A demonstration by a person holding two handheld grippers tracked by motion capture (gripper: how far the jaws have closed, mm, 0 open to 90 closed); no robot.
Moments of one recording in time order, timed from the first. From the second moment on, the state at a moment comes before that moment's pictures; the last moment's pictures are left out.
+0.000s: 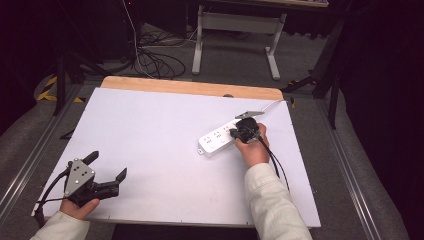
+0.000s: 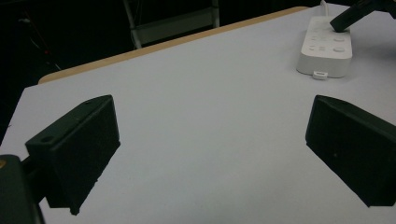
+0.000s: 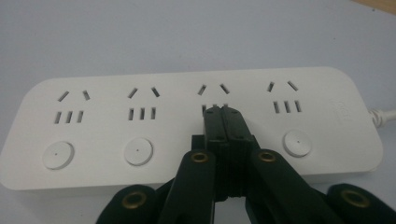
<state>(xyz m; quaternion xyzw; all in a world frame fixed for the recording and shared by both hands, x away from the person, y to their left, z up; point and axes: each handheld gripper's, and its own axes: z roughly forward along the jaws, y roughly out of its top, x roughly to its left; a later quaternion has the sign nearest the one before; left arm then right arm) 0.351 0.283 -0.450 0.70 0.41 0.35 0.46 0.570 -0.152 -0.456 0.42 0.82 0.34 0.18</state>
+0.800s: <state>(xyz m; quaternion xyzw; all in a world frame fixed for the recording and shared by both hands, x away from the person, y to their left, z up) 0.352 0.282 -0.450 0.70 0.41 0.35 0.46 0.541 -0.154 -0.411 0.39 0.80 0.40 0.22</state>
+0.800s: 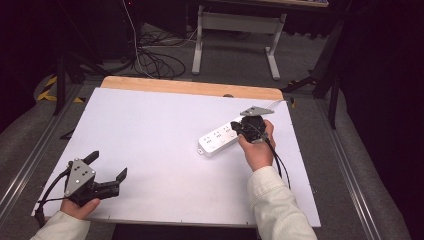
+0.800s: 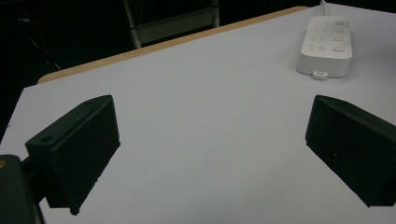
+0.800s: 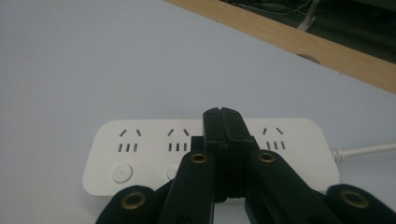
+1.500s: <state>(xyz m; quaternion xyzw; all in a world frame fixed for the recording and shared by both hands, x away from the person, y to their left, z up) 0.353 0.282 -0.451 0.71 0.41 0.35 0.46 0.527 -0.167 -0.393 0.38 0.79 0.42 0.22</state>
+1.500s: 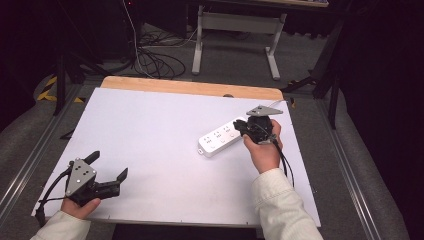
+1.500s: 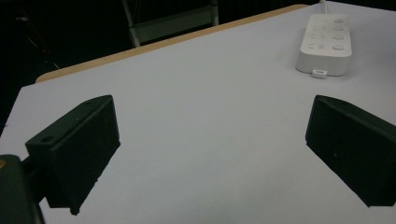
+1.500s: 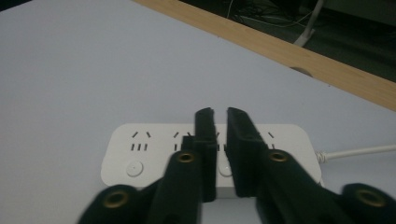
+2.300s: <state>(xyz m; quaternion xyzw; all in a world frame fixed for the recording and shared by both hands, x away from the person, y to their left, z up) 0.351 0.281 -0.449 0.71 0.41 0.34 0.46 0.460 -0.173 -0.375 0.31 0.80 0.46 0.24</state>
